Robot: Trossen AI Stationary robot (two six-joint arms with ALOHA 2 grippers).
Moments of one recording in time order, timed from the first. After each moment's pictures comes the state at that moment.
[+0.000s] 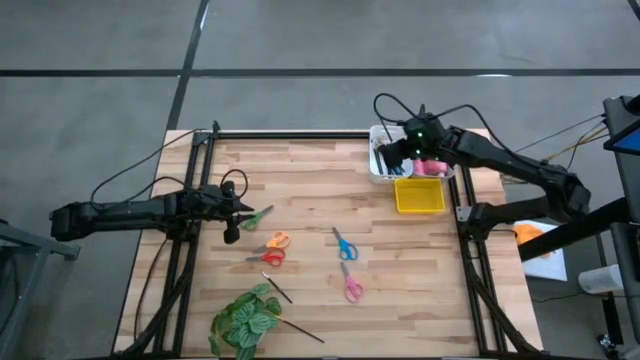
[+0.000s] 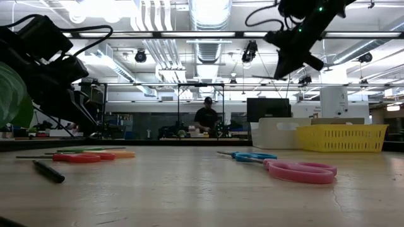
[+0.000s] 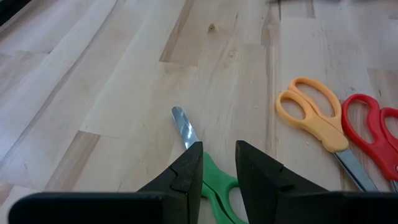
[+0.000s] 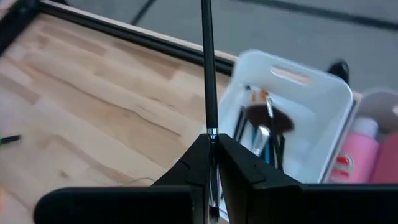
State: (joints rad) left arm 0.23 0.47 0.10 -0.30 0.01 0.04; right arm -0.55 1.17 0.99 -0.62 0.21 0.56
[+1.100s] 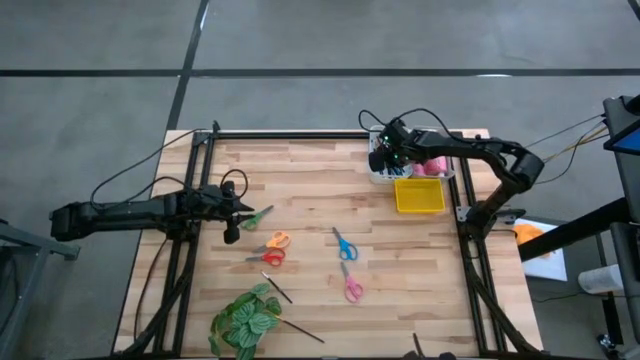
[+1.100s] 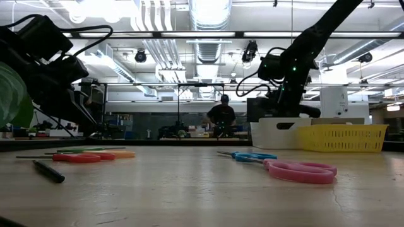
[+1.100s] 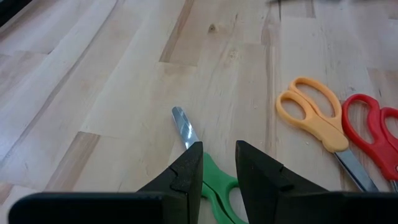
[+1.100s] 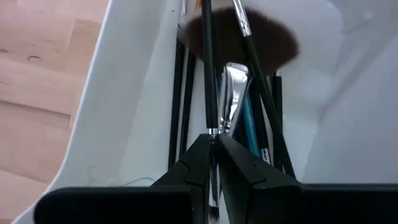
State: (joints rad) left arm 0.23 0.47 0.10 -0.30 0.01 0.04; right arm -0.69 1.62 0.91 -0.46 0.13 0.67
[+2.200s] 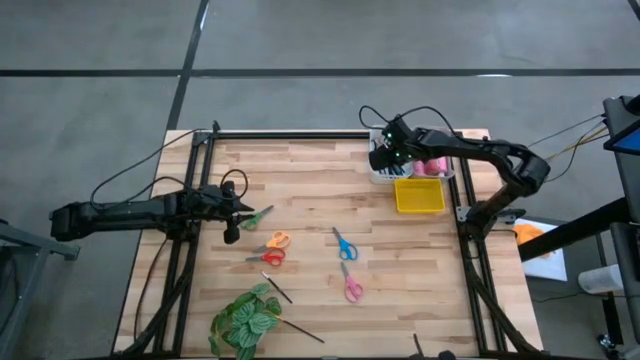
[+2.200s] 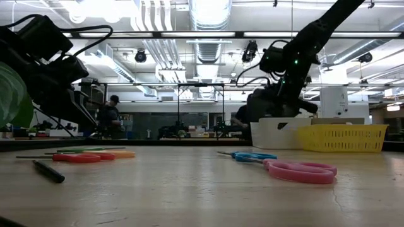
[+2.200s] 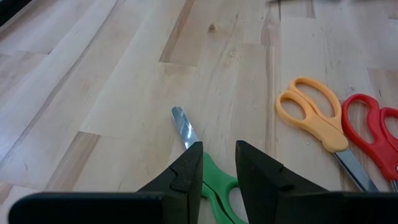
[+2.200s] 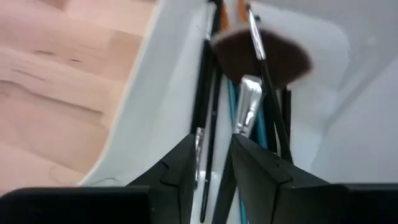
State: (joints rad) left arm 0.23 0.47 0.10 -0.30 0.01 0.04; right arm -0.69 1.56 0.92 -0.45 0.09 0.61
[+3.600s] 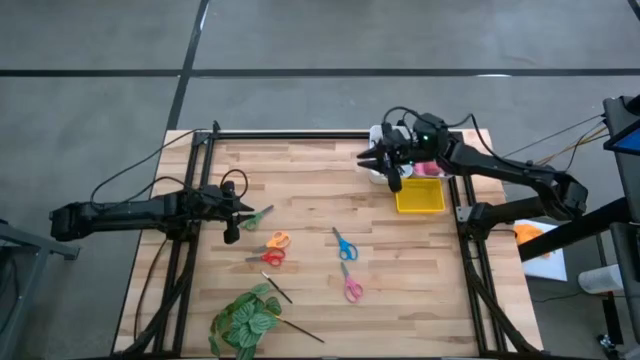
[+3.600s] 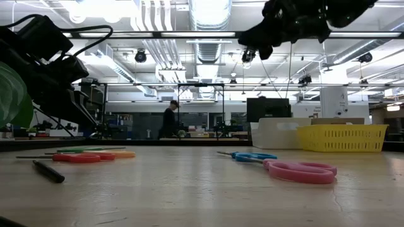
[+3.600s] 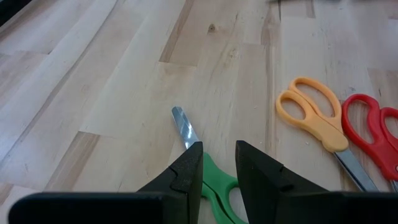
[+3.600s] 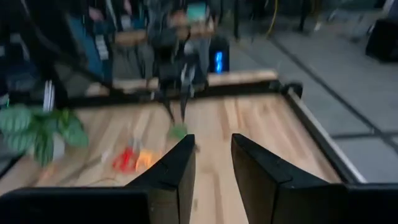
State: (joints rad) left arm 0.23 0.47 0.10 -0.30 0.01 0.04; right arm -0.54 1.19 0.80 0.19 -0.56 0.00
